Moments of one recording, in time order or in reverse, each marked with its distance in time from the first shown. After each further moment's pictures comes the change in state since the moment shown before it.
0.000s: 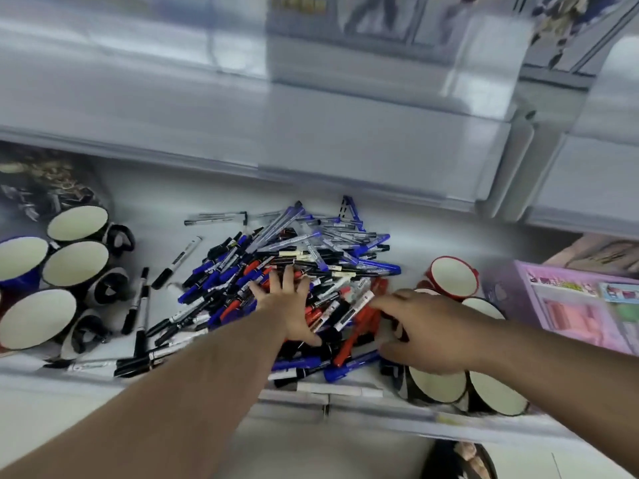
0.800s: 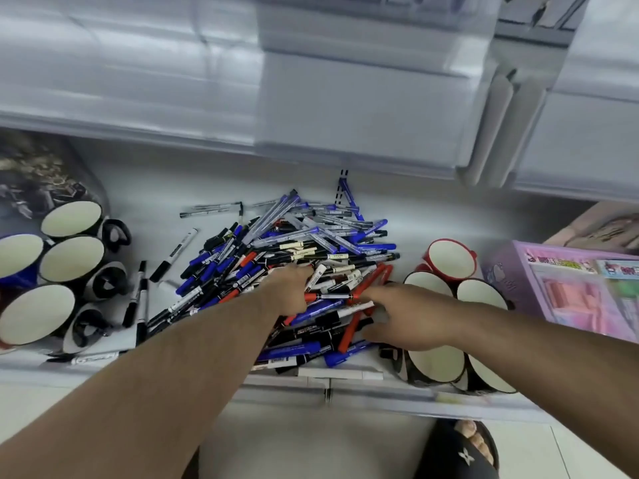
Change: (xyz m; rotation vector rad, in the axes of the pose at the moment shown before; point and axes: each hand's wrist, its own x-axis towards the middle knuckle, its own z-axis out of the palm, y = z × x) left_hand 0.000 -0.004 -0.015 -0.204 0.104 0.166; right_hand 0.026 0.004 0.022 0.249 -0.064 0.032
